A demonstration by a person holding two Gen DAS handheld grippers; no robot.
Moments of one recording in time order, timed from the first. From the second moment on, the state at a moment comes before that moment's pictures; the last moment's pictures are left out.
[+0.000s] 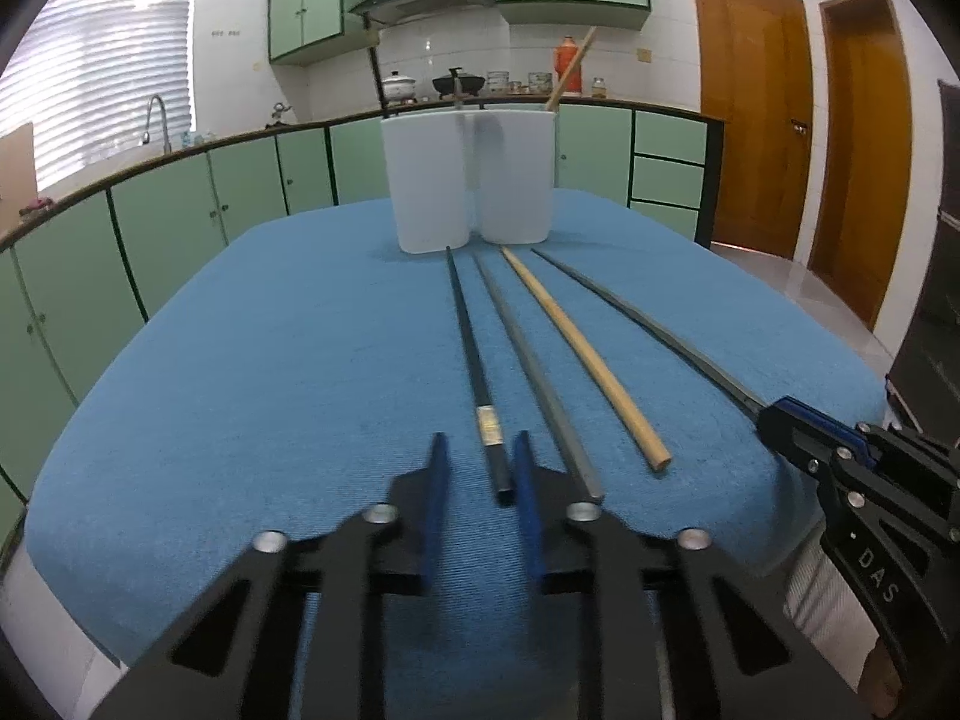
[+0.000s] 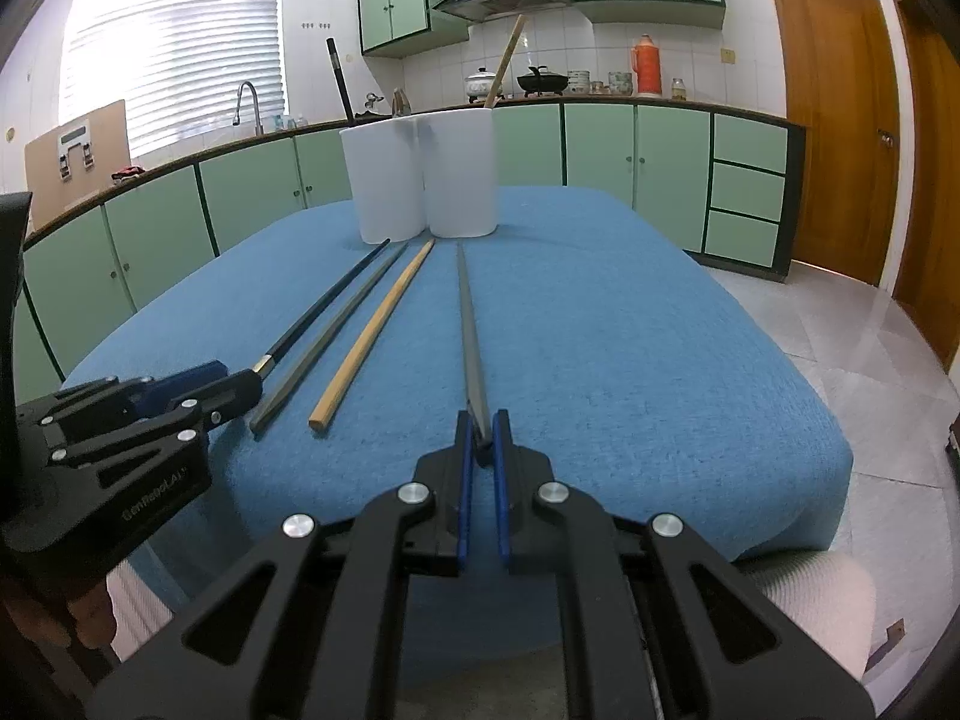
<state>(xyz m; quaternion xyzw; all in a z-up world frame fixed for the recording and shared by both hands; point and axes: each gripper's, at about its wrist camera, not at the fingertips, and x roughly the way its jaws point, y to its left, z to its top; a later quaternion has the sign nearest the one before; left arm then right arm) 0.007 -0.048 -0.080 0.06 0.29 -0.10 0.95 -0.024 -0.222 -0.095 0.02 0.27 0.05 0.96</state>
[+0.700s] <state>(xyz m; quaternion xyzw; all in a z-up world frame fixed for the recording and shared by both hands) -0.015 -0.021 0.011 0.06 0.17 -0.08 0.98 -0.032 -0.239 -0.019 0.01 0.19 0.05 0.98</state>
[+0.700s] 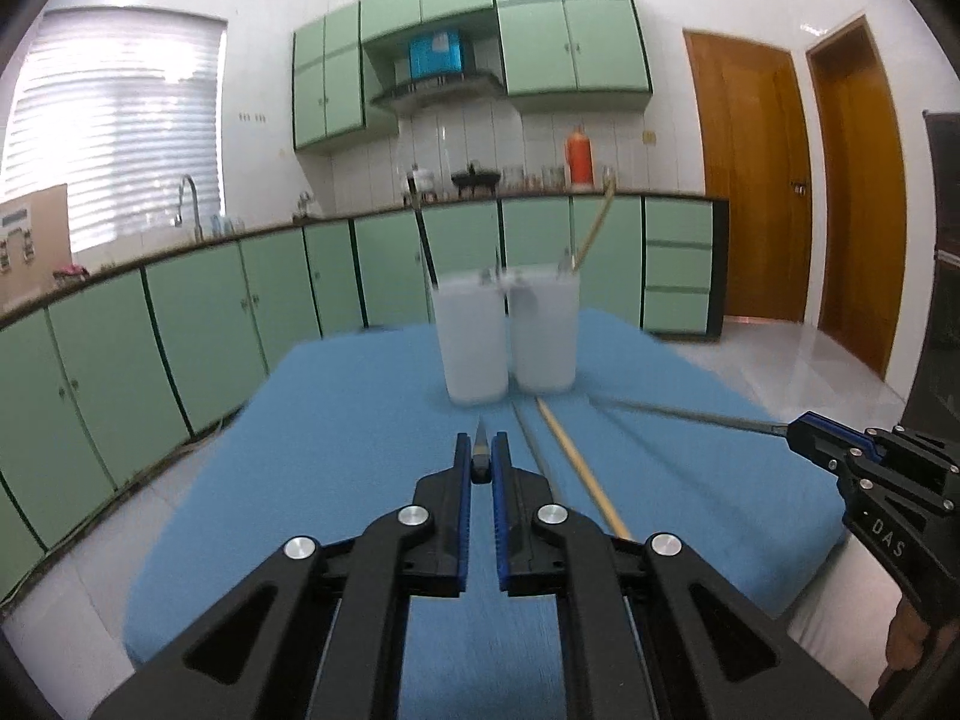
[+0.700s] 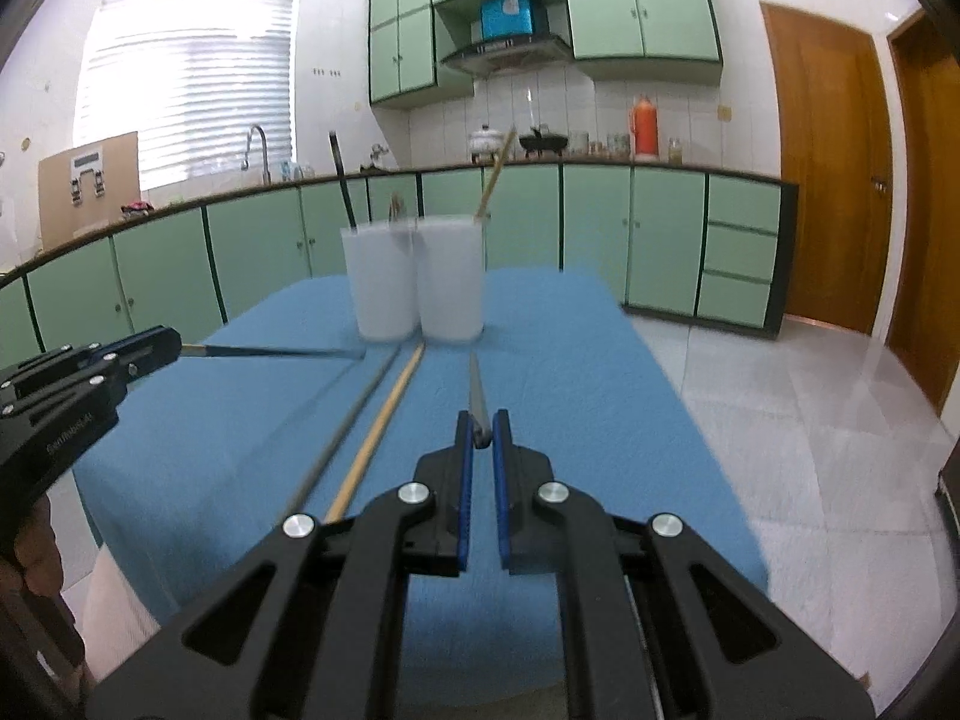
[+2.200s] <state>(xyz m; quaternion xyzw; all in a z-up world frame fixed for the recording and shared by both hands) 0.071 -0.006 0.170 0.01 0.05 -0.16 0.99 0.082 -0.228 0.208 0.00 0.14 0.18 0.97</state>
